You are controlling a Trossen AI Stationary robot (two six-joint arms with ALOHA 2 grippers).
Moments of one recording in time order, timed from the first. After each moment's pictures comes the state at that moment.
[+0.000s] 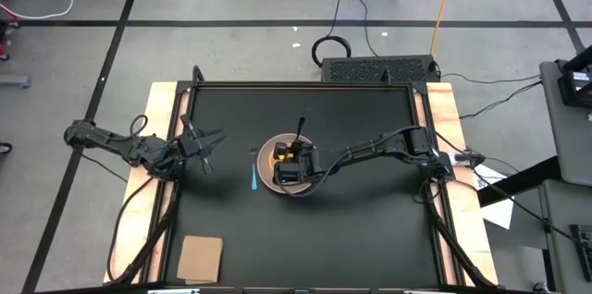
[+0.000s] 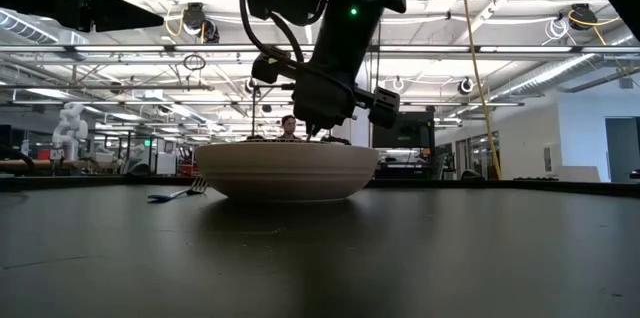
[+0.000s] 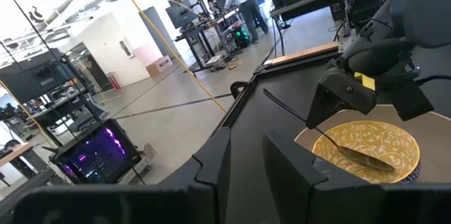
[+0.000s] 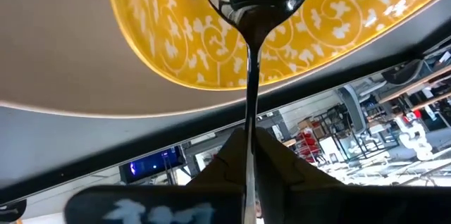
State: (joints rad) left arm -0.31 0.27 0.25 -0.02 -0.76 0.40; right arm 0.10 2.16 1.63 -0.73 0.91 -1.50
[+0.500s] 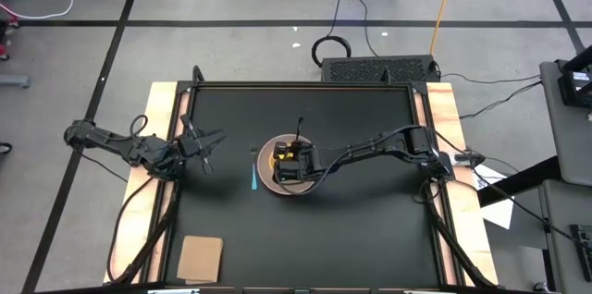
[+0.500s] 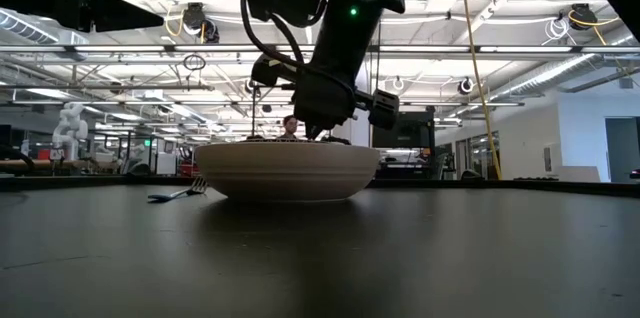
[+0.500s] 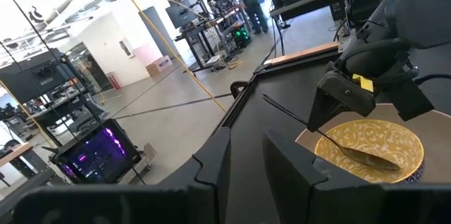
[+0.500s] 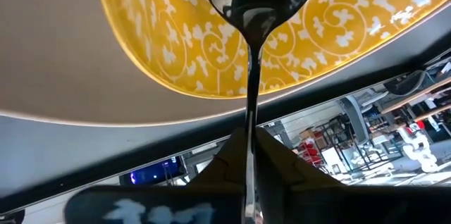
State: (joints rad) left arm -0.31 0.27 0.25 -0.02 -0.76 0.40; right arm 0.09 2.16 1.63 -0.73 0.86 -1.50
